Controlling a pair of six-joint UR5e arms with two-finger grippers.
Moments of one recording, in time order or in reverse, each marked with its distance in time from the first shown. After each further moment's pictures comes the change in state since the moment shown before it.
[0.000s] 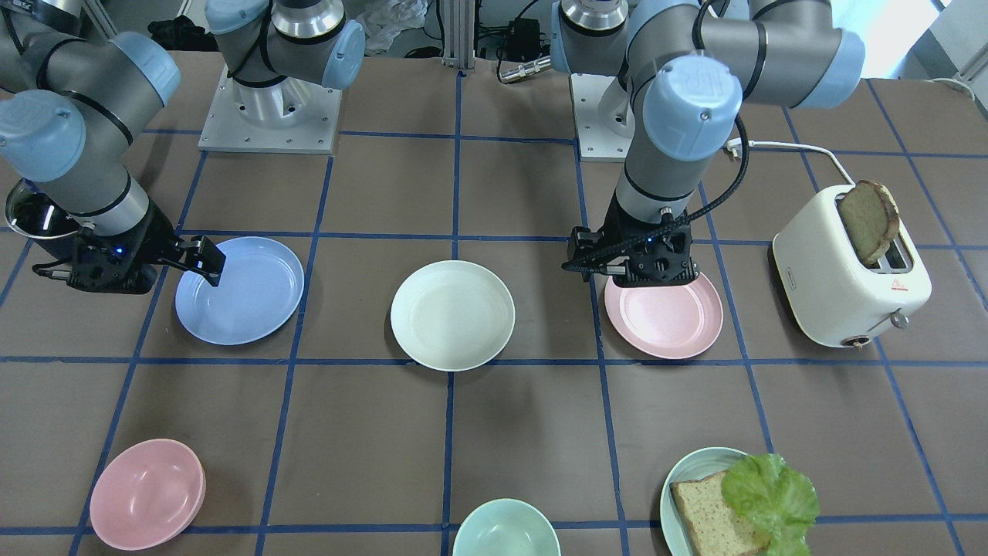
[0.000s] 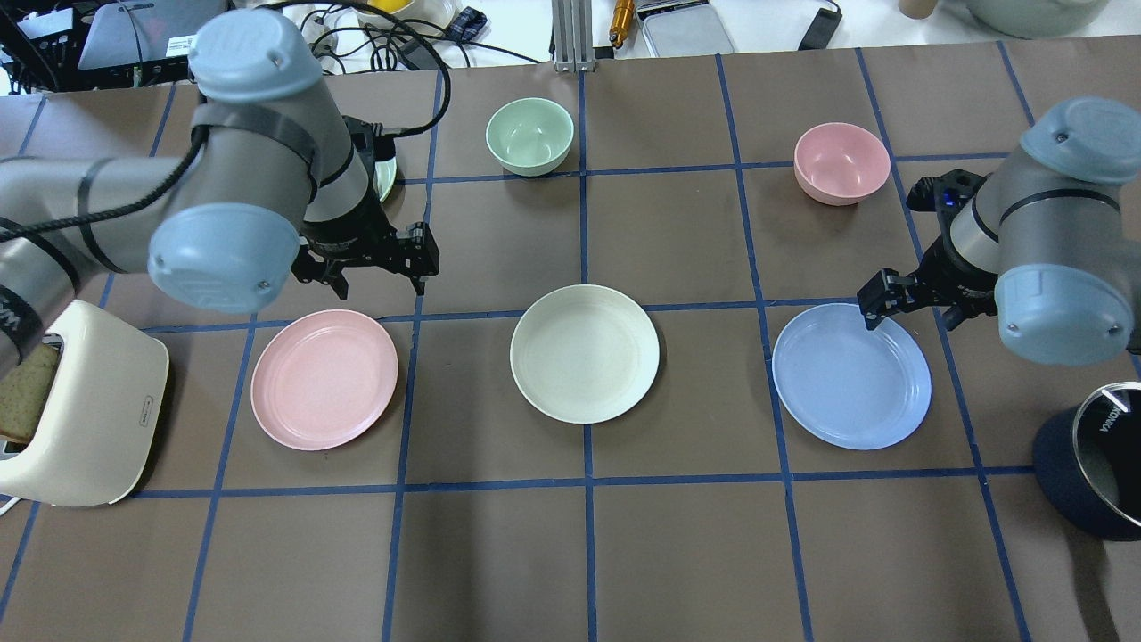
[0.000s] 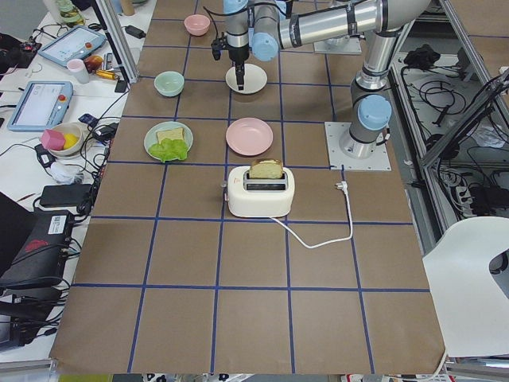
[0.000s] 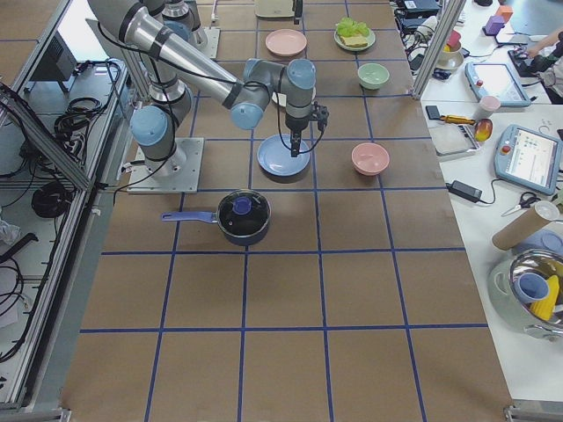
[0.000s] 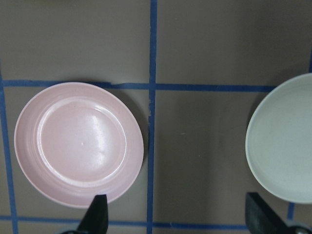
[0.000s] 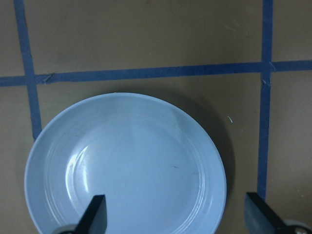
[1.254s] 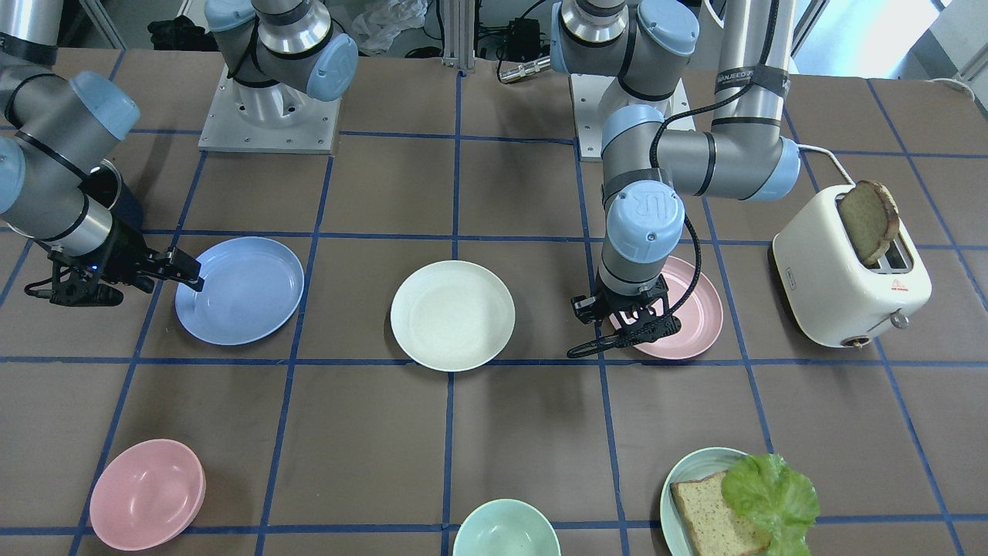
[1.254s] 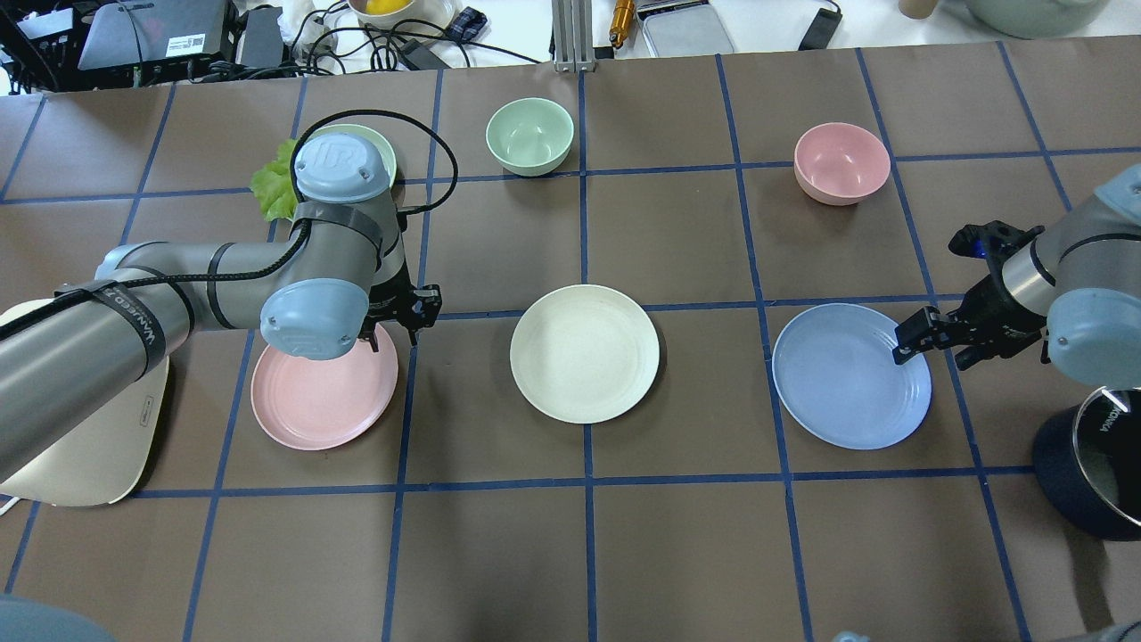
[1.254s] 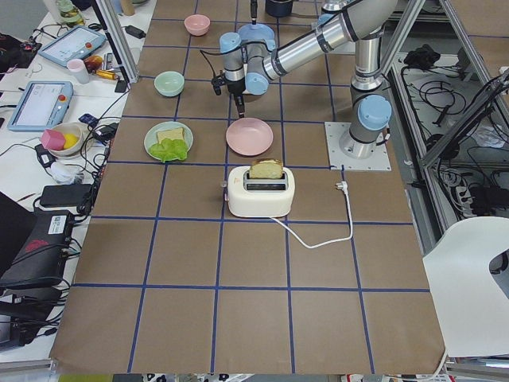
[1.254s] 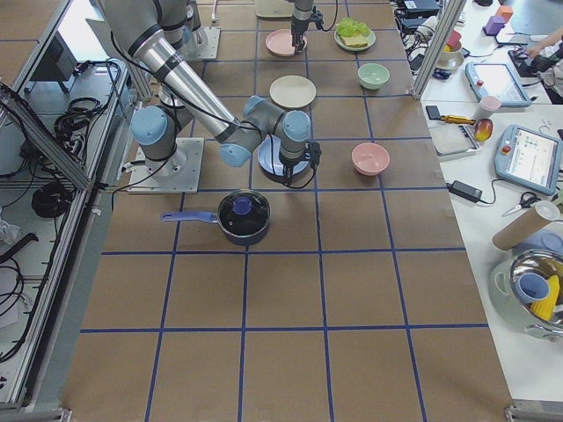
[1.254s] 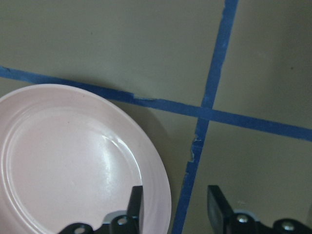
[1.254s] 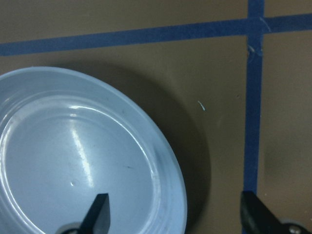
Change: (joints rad) left arm 0.007 -0.171 -0.109 0.194 0.068 -0.197; right arm -0.186 0.101 0.047 -0.023 0.121 -0.186
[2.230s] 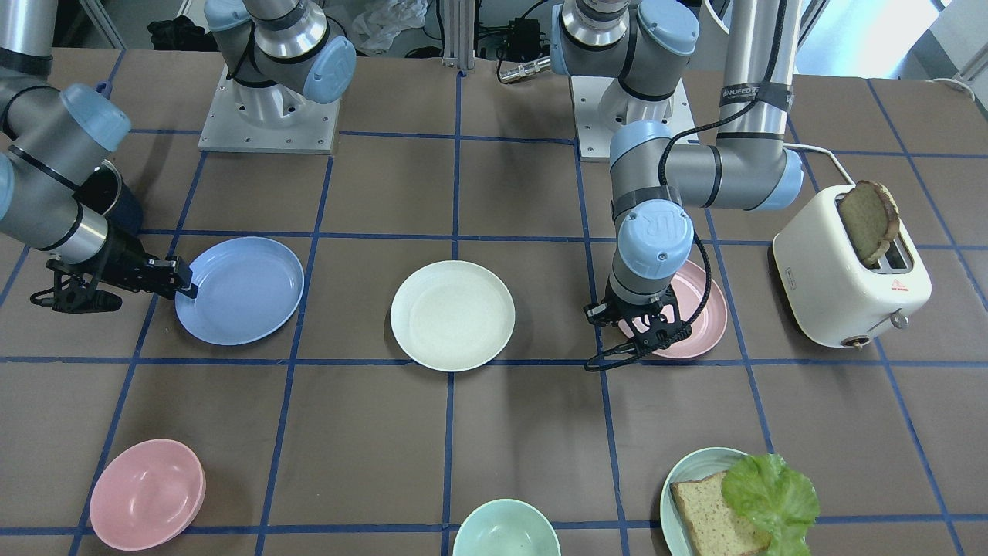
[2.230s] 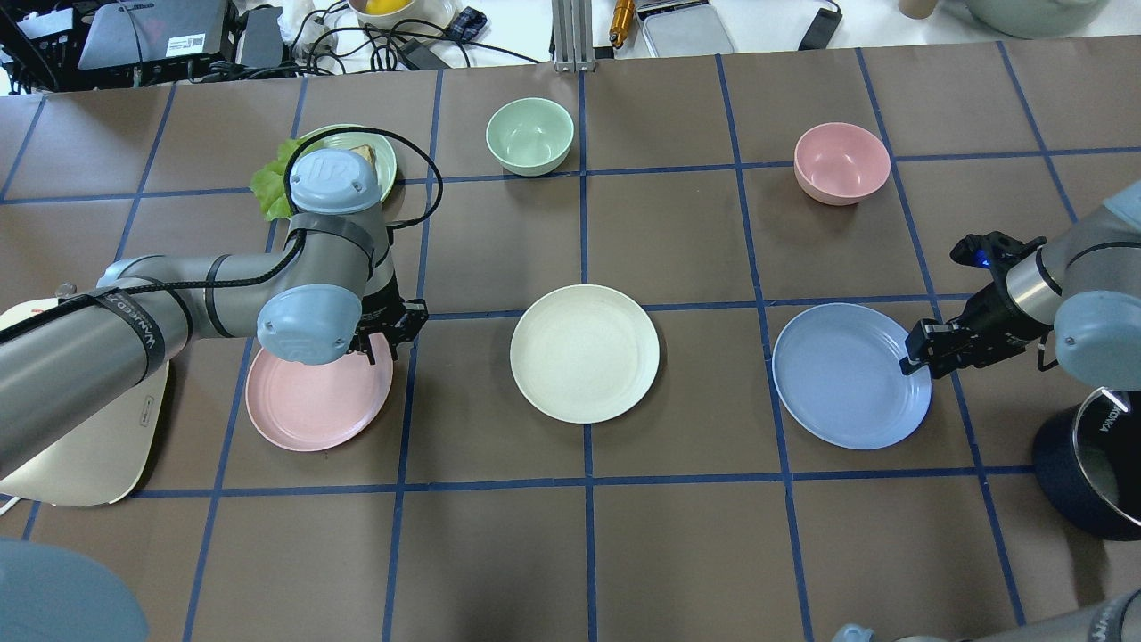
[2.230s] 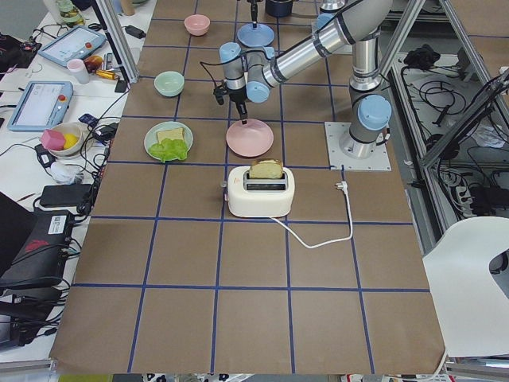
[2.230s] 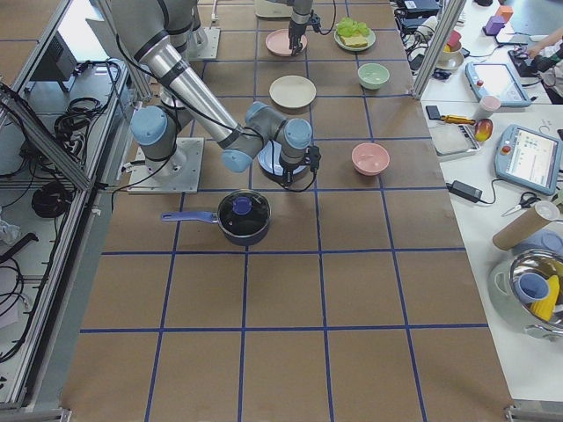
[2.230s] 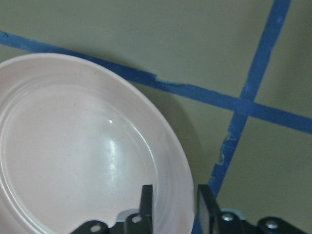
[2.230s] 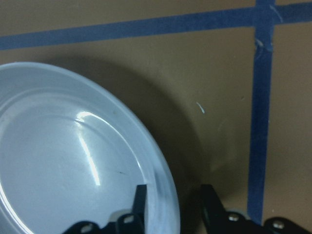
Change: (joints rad) left arm 0.040 -0.034 -0.015 0.008 0.019 -0.012; right arm -0.044 0.044 -0.002 0.008 0.057 -0.062
